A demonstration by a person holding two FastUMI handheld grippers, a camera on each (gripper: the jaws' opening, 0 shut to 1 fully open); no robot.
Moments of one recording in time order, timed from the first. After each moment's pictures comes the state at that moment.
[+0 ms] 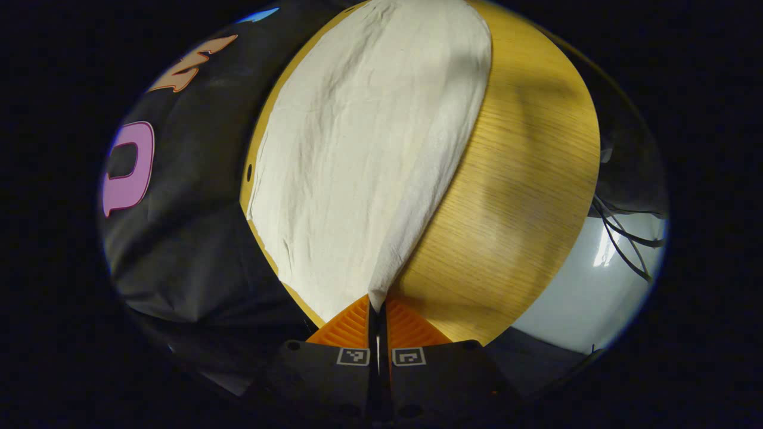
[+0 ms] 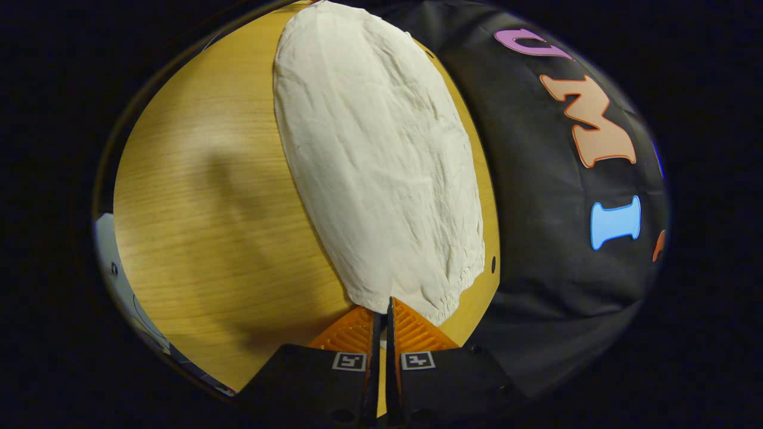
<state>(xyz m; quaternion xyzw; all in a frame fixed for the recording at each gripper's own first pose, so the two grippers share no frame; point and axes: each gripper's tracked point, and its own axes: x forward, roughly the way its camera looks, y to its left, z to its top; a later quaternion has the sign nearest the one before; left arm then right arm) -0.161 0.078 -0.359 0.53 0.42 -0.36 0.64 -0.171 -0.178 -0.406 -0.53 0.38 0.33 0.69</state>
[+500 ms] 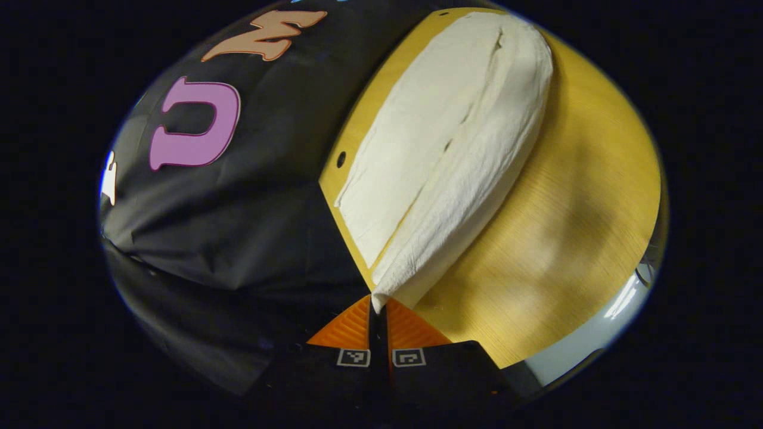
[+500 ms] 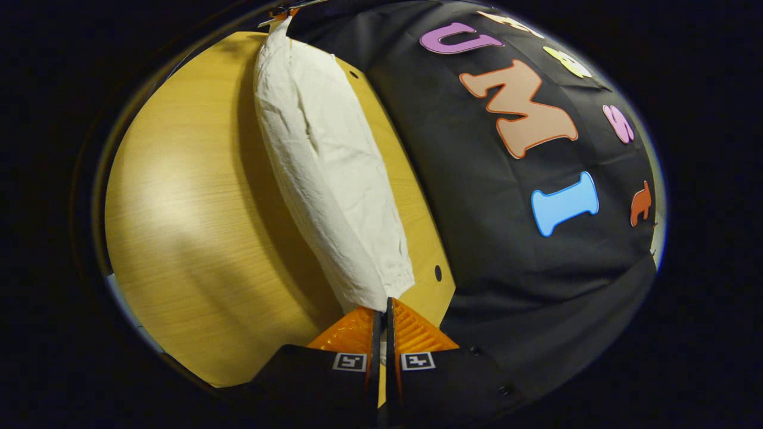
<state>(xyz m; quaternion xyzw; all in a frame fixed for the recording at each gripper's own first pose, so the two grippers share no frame) -0.043 0.075 -0.281 0.51 0.39 -0.21 0.74 -0.080 -0.180 -0.329 -0.48 0.30 0.25 0.78</state>
